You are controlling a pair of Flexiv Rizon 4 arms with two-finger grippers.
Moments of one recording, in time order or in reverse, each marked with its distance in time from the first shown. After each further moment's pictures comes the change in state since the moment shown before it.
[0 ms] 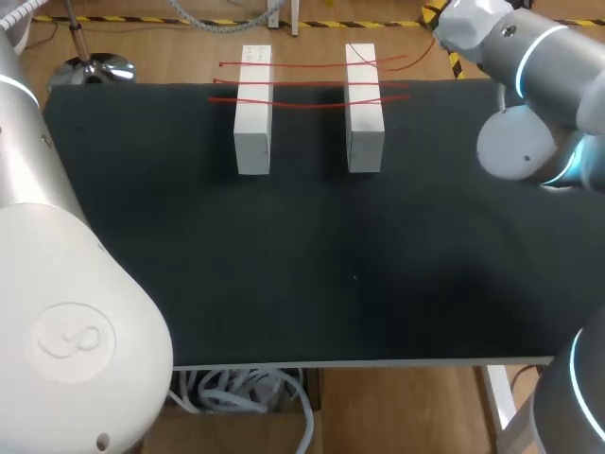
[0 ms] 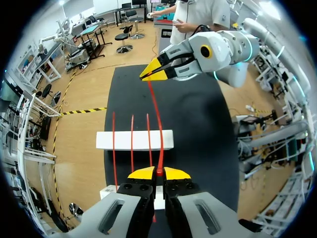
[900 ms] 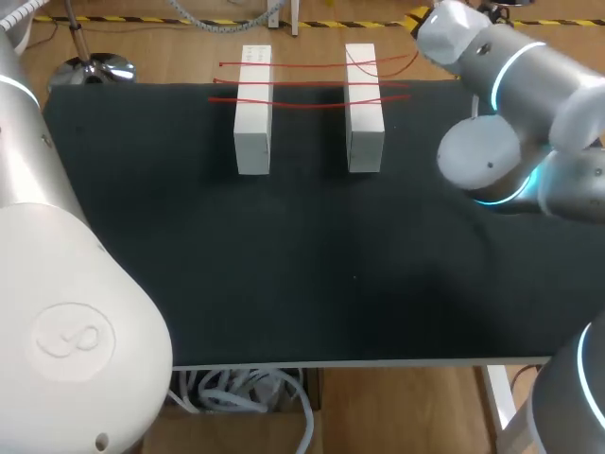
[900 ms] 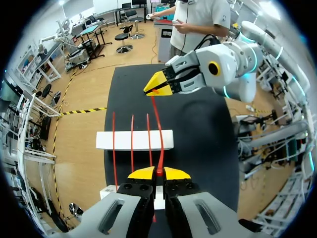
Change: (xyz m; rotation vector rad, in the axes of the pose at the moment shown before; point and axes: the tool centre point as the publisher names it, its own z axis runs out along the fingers) left arm 0.000 0.000 0.000 0.000 0.000 0.000; right arm 0.028 0.013 0.008 -0.019 -0.025 -0.068
